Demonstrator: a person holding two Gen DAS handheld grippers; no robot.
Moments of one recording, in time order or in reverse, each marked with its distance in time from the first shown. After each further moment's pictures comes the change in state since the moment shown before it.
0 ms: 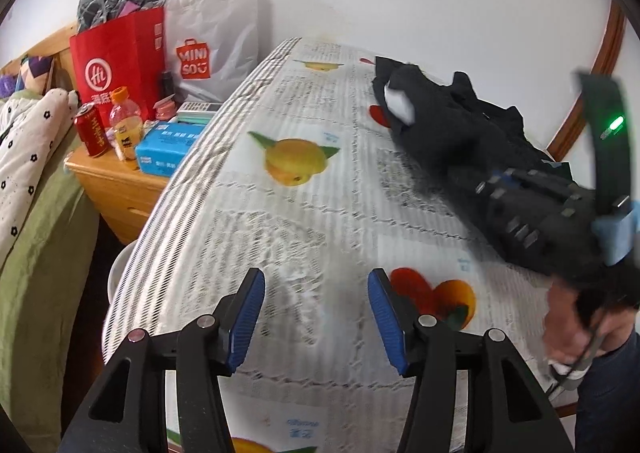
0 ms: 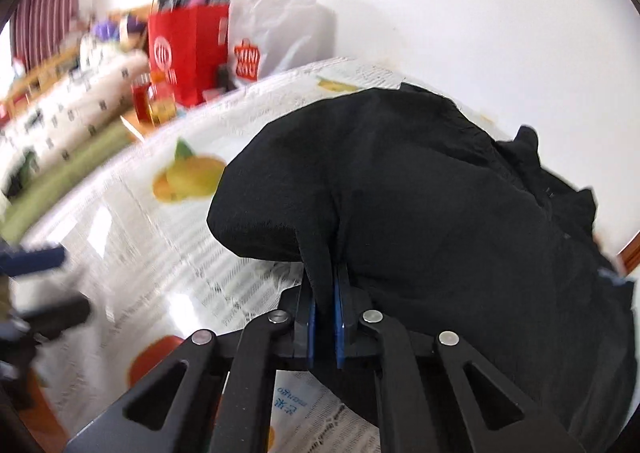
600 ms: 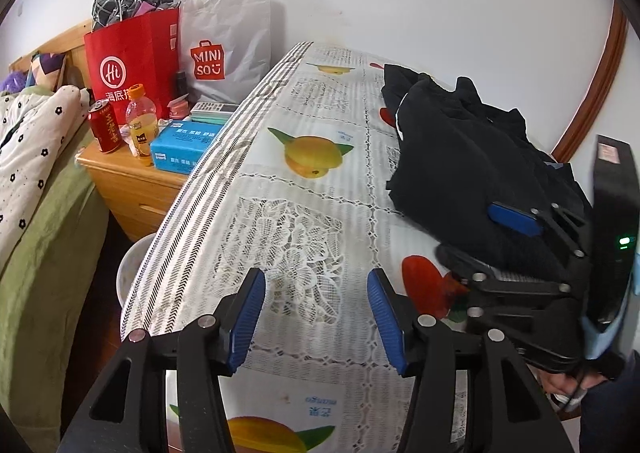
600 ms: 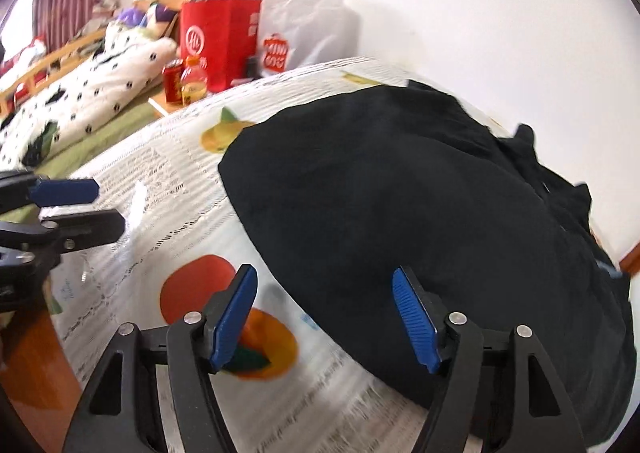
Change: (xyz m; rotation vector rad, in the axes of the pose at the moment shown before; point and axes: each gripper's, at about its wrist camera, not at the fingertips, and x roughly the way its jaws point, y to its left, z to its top) left arm -0.012 0.015 -0.013 -0.023 -0.017 0.021; right arm -0.013 0.030 -0.039 -0.171 0.034 -0.029
